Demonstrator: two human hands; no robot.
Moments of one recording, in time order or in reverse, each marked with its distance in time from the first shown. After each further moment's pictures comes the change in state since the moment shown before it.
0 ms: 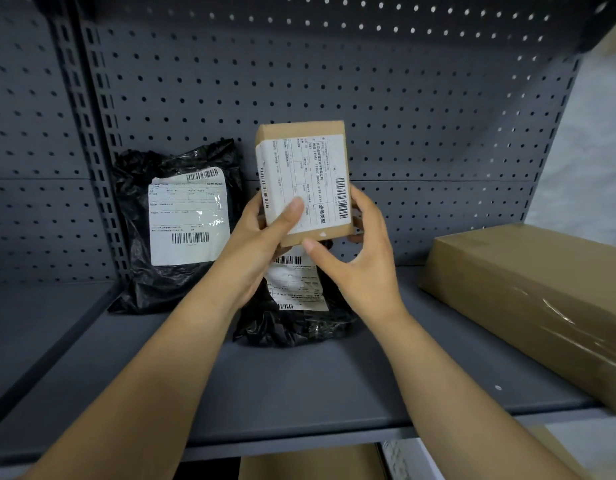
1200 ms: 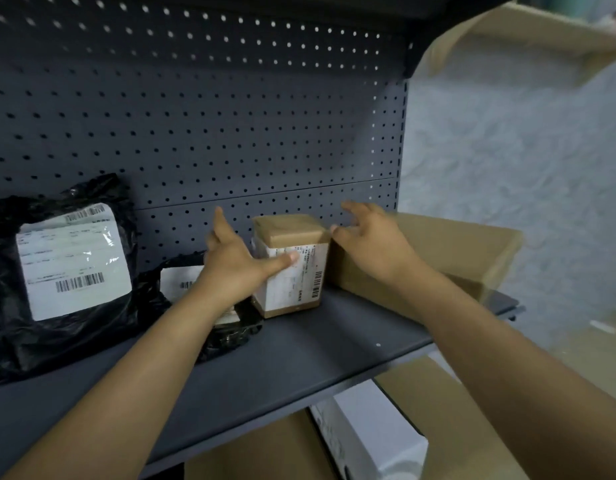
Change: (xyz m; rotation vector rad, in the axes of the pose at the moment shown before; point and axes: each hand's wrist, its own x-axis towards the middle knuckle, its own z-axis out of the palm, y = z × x) left_hand -0.018 0.029 0.094 0.740 -0.032 -0.152; right_hand 0.014 -0.029 -0.144 -0.690 -0.086 0.336
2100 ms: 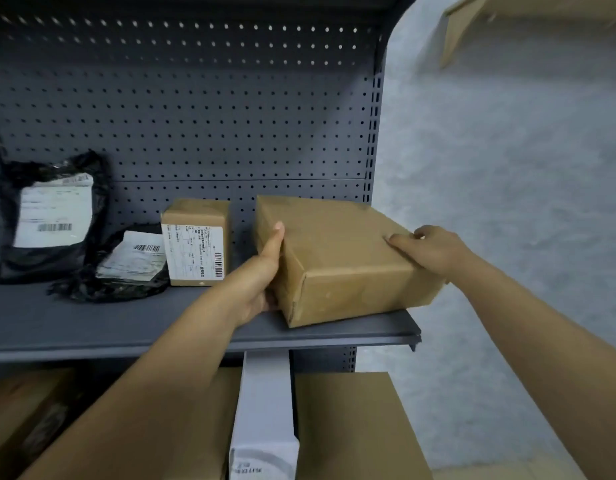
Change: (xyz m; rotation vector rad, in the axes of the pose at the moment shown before) left_hand -0.040 0.113 0.183 -0.672 -0.070 -0.485; right_hand 0.046 0.219 -0.142 -0.011 -0.315 0.275
